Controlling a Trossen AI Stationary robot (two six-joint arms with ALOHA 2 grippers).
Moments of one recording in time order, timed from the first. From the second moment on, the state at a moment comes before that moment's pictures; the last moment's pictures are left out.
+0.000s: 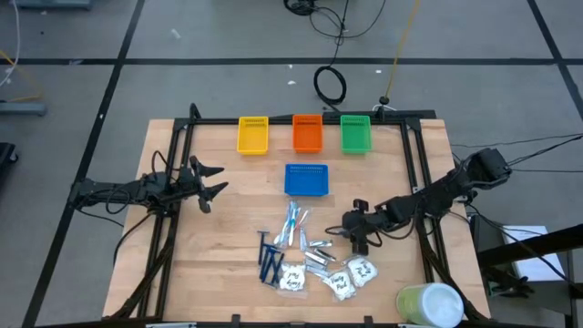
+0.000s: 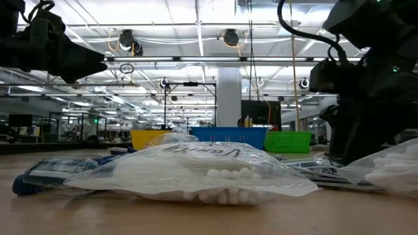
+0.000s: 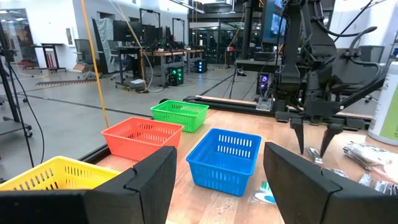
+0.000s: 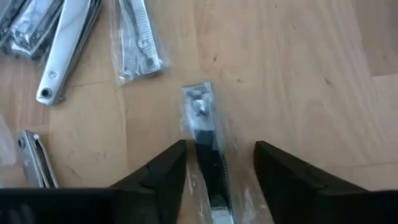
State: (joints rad) left arm -0.05 0.04 0.02 0.07 -0.36 0.00; right arm 0.33 1.46 0.53 -0.16 0.12 0.43
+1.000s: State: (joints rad) left arm -0.05 0.04 0.02 0.17 -0.36 -0.03; right arm 0.29 1.27 0.53 0.38 0.24 0.06
